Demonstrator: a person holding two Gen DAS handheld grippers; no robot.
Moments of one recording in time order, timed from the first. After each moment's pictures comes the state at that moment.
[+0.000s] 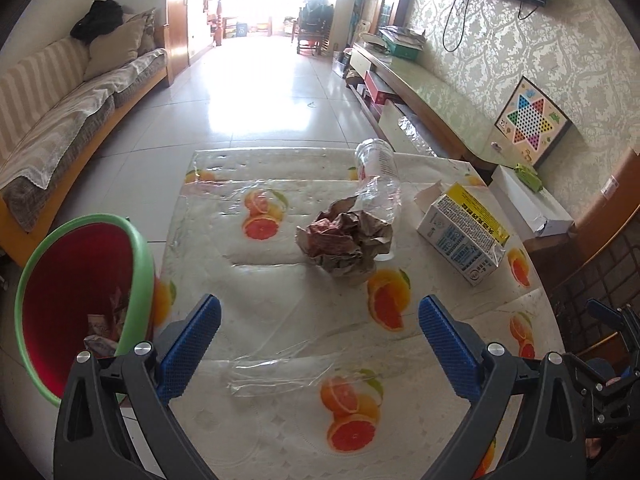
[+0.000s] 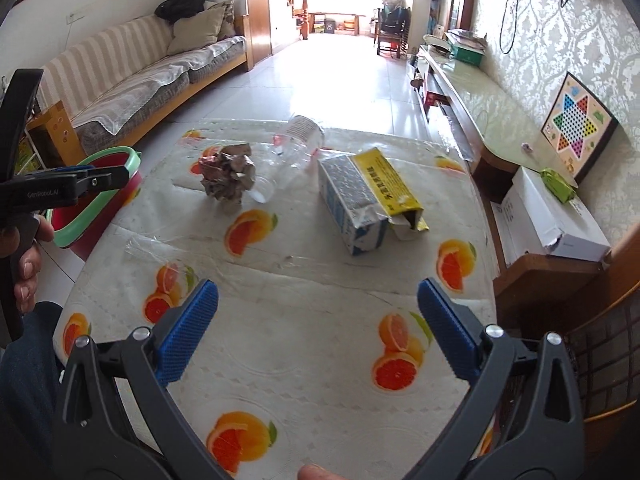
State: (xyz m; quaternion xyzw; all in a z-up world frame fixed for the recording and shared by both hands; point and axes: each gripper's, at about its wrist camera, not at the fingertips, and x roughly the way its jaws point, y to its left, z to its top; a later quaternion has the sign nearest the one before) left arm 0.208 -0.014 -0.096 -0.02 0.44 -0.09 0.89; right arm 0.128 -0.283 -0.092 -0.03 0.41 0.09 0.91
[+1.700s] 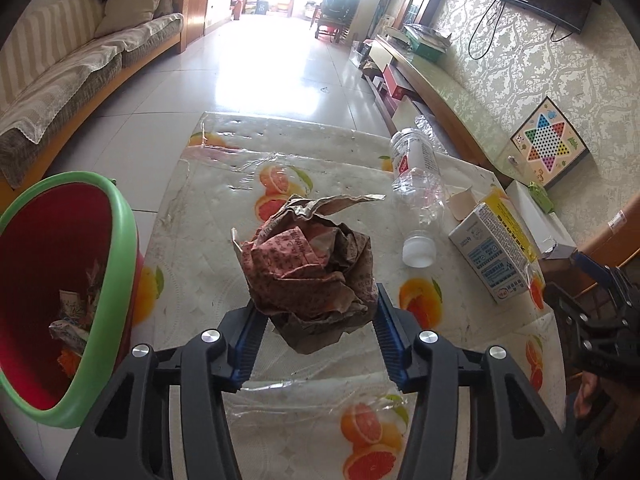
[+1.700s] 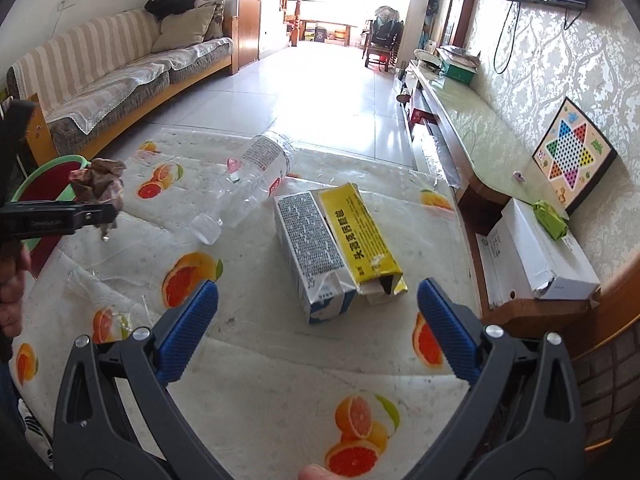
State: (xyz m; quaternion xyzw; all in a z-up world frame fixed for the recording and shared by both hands) left arm 0.232 0.020 -0.134 -0.09 0.46 -0.08 0.88; right arm 0.219 -0.262 -0.109 -0.09 0.39 0.08 0.91
